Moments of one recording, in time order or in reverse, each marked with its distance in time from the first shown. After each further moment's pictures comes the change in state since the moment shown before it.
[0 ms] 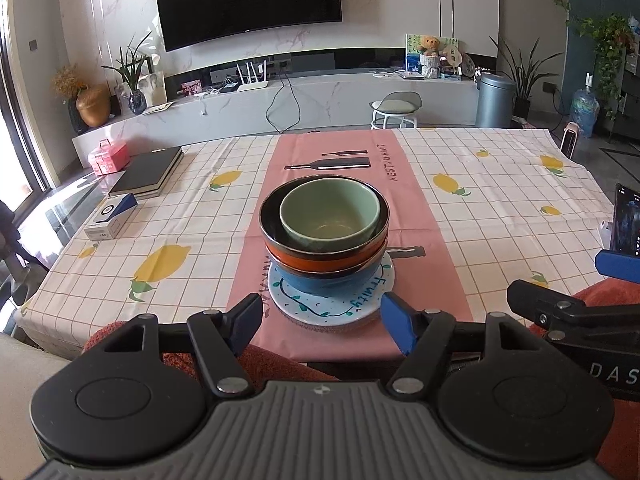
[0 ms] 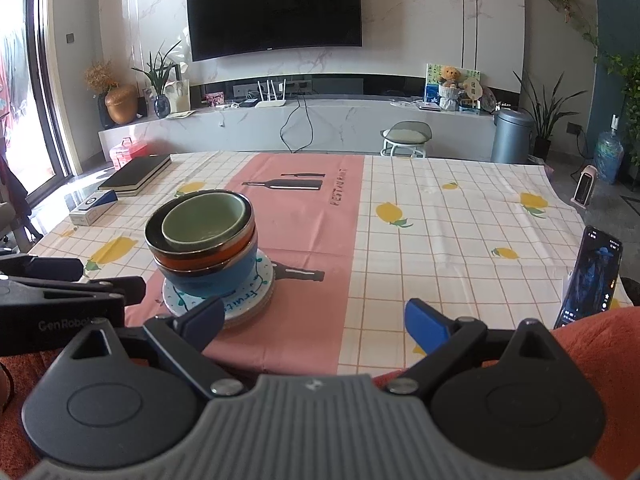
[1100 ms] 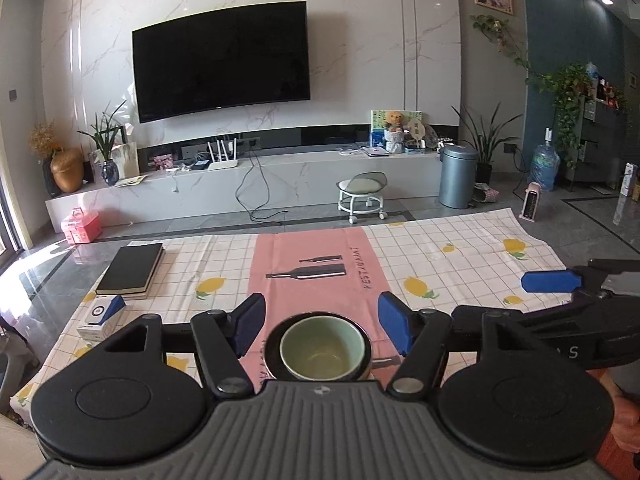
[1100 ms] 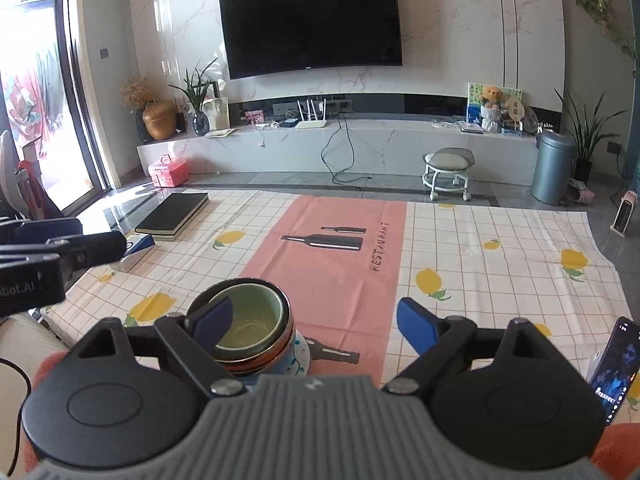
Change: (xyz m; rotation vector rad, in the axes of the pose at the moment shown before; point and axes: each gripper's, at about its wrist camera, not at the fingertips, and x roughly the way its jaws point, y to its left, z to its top) left arm -0.043 0.022 0.084 0.045 -0.213 -0.121; right arm 0.000 -0.005 0.105 -0.032 -0.040 0.147
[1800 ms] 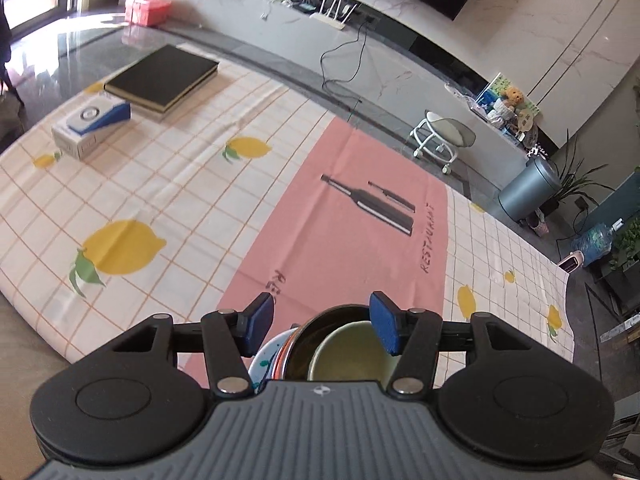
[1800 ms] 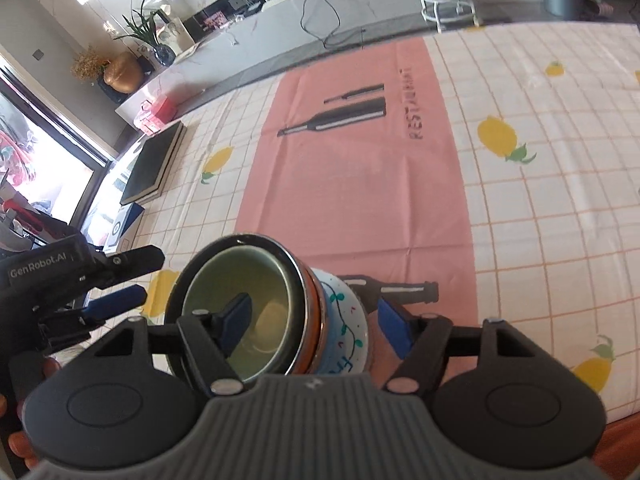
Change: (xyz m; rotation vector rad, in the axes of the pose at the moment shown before) left arm 0.142 0.119 0.004 -0.596 0.350 0.035; right arm 0.172 -0.019 0.012 0.344 0.395 0.091
